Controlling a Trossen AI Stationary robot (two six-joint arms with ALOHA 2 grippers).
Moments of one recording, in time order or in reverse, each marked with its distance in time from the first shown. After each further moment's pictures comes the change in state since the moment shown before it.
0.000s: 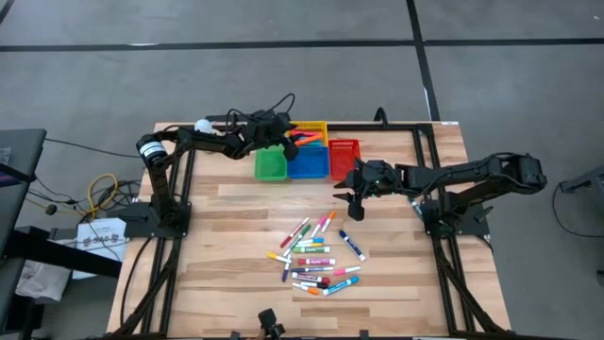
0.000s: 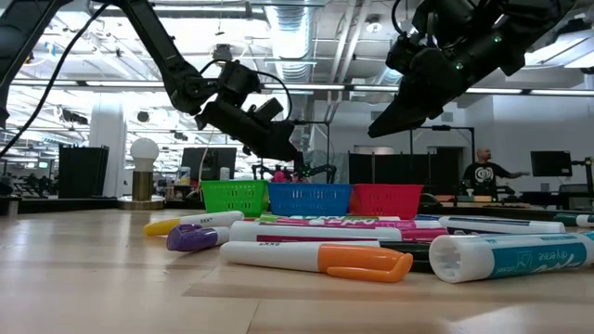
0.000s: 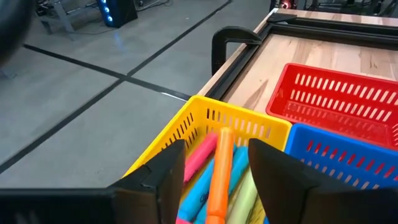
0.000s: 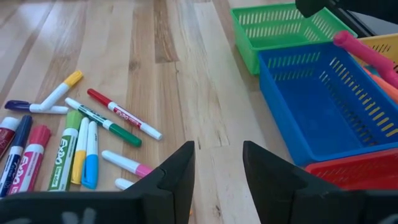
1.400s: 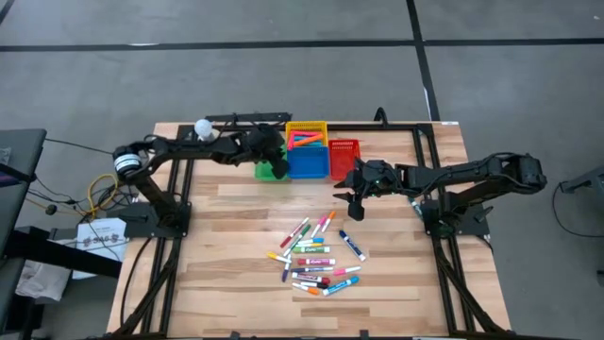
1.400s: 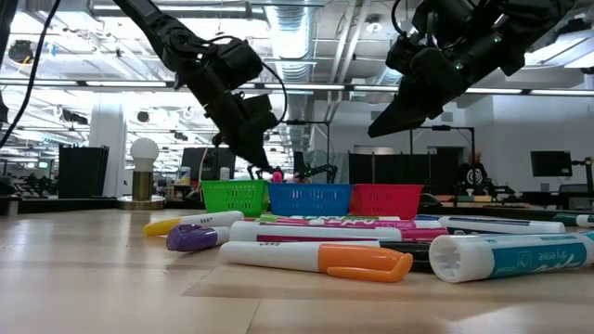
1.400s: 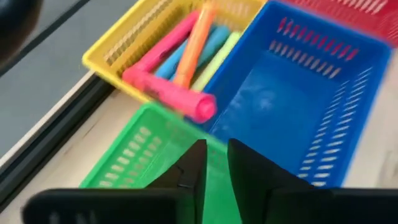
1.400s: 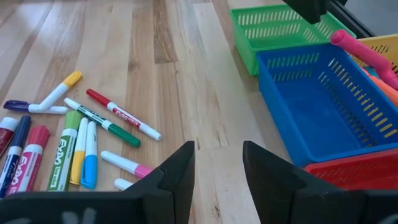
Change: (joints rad) left arm -0.139 -0.223 0.002 -0.646 -0.194 -0.156; right arm 0.000 0.000 0.000 0.001 0.002 -0.003
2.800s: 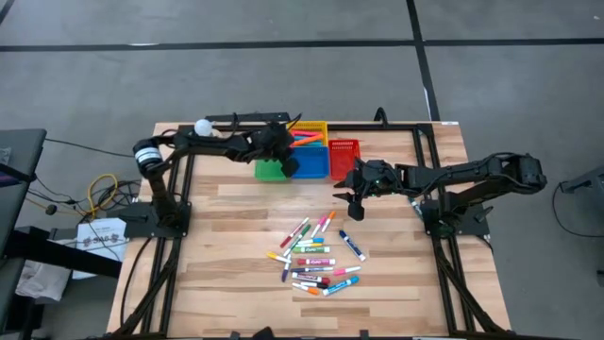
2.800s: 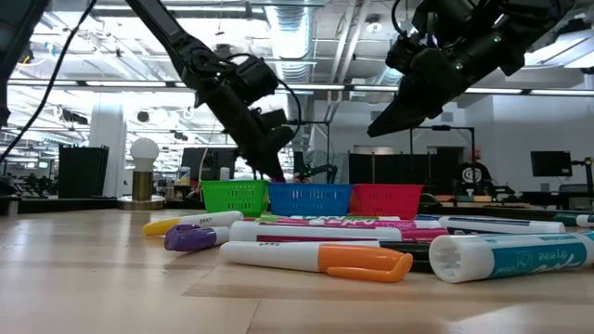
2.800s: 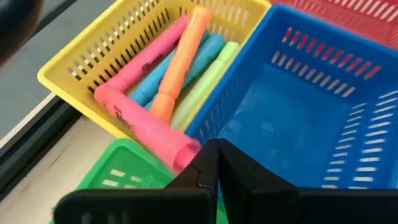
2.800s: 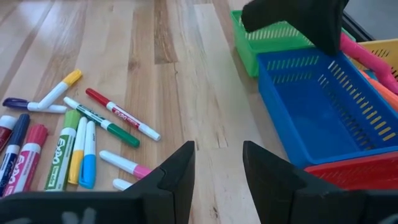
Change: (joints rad) left arm 0.020 0.174 0.096 0.075 0.041 0.003; right arm 0.000 0.000 0.000 0.002 0.000 -0.016
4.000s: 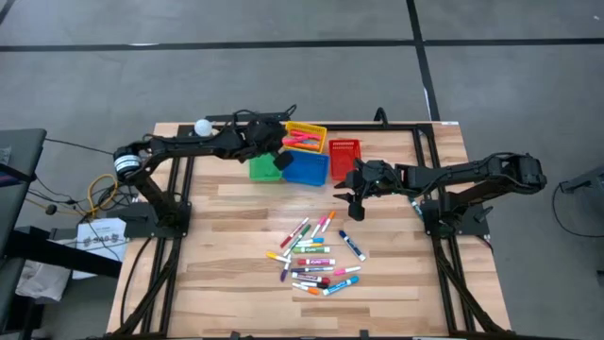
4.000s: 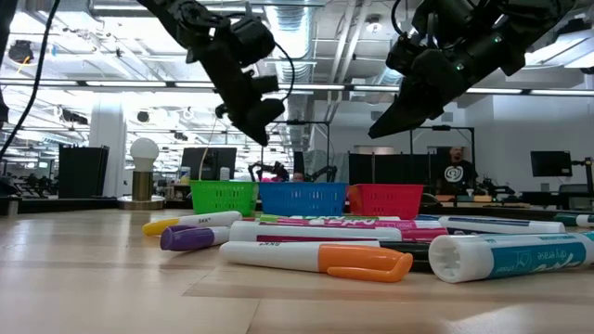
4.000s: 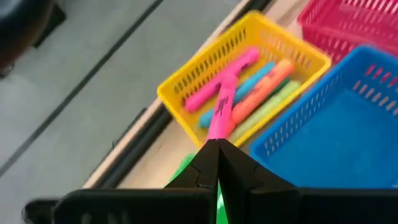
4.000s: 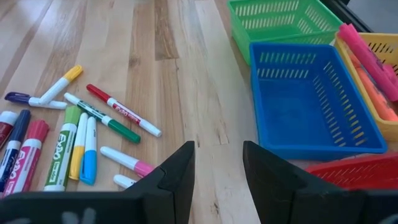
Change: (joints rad) left arm -0.058 -0.173 0.074 -0.279 -0.307 0.032; right arm 0.001 0.000 0.000 -0.011 -0.003 -0.001
